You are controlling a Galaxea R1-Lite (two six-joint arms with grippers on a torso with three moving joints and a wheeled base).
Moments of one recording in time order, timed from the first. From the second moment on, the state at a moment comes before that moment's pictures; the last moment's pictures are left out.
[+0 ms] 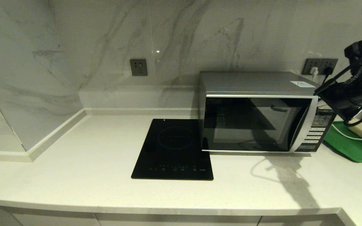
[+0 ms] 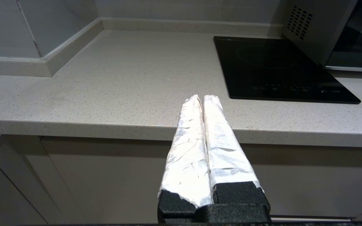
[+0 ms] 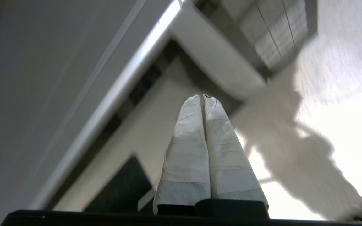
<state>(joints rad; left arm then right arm) 0.00 0.00 0.00 -0.01 0.01 -0.05 -0.05 1.82 -1.61 0.41 -0.19 0.91</state>
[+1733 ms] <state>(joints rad) 0.00 0.00 0.00 -0.01 0.01 -0.05 -0.58 2.05 -0.87 -0.30 0.65 0.73</state>
